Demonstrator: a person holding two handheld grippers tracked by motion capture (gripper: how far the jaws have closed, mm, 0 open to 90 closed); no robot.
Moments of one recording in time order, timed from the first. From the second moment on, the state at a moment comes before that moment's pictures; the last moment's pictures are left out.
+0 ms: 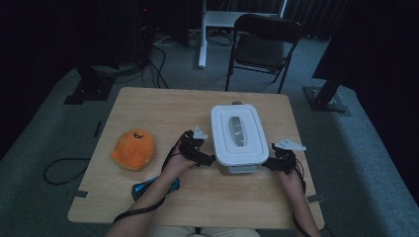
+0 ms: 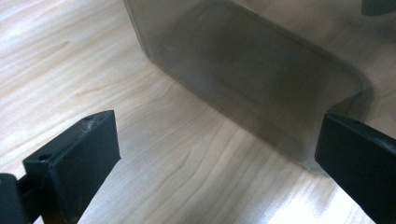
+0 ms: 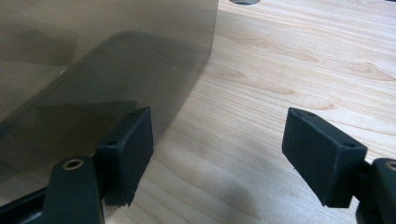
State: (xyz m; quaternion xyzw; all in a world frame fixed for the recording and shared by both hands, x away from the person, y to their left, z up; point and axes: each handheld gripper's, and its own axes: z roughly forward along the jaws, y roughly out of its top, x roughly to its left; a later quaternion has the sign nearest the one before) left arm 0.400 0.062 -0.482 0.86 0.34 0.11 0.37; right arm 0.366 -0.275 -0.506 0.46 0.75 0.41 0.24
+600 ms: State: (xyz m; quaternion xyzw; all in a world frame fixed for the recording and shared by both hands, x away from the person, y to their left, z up) left arm 0.449 0.072 -0.494 0.83 0.39 0.13 0.37; right arm 0.415 -0.293 -0.516 0.51 0.73 0.39 0.24
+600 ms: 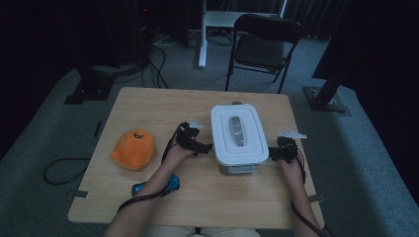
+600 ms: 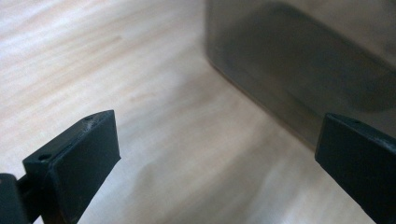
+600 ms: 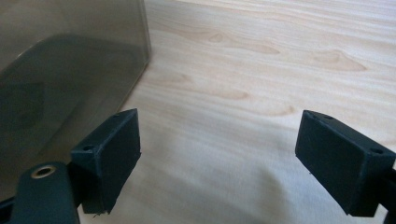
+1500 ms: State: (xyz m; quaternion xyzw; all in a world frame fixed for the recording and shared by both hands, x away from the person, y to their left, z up) left arm 0.447 0.063 -0.488 0.84 0.38 0.14 0.35; right arm 0.425 -0.274 -0.510 0.48 0.76 0.40 0.20
